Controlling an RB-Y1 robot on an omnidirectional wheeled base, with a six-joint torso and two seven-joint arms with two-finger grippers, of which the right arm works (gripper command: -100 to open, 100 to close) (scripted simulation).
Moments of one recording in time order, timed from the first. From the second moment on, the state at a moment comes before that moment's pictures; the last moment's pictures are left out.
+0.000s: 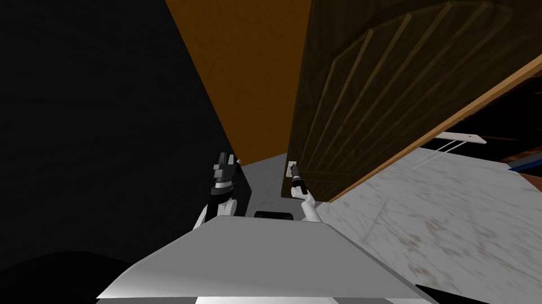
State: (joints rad) arm -0.15 0.00 -0.02 -1.10 -0.21 -0.36 0.22
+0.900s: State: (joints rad) arm -0.21 -0.03 -0.01 -1.02 -0.21 -0.37 0.22
